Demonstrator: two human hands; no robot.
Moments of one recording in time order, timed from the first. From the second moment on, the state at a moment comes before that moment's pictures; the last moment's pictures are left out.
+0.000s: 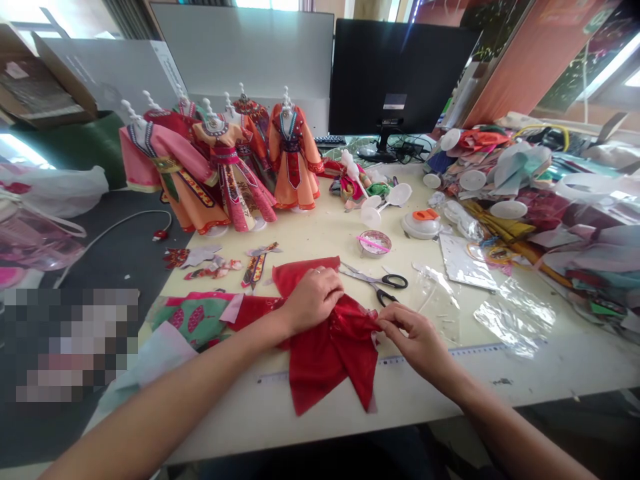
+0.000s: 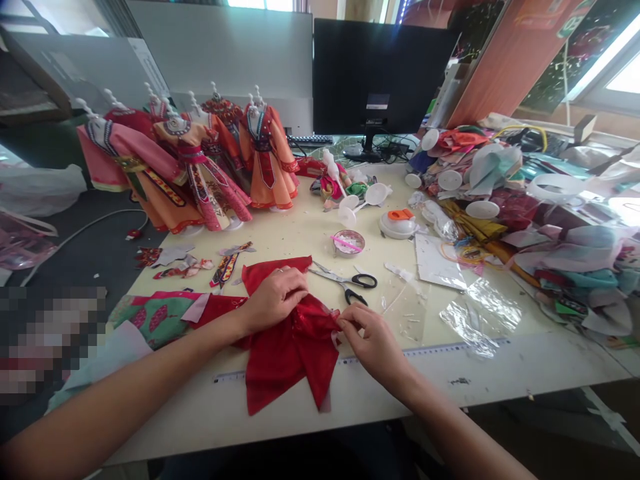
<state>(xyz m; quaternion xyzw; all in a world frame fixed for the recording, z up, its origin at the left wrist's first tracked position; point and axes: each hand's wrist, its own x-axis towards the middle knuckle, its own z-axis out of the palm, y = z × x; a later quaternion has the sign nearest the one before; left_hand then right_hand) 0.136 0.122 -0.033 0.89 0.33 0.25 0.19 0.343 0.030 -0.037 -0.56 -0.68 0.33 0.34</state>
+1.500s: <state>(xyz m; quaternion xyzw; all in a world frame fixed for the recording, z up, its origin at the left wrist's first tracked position) 0.040 0.034 -0.022 0.97 0.20 0.12 0.04 0.401 0.111 -0.028 -0.67 -0.54 0.24 0.46</state>
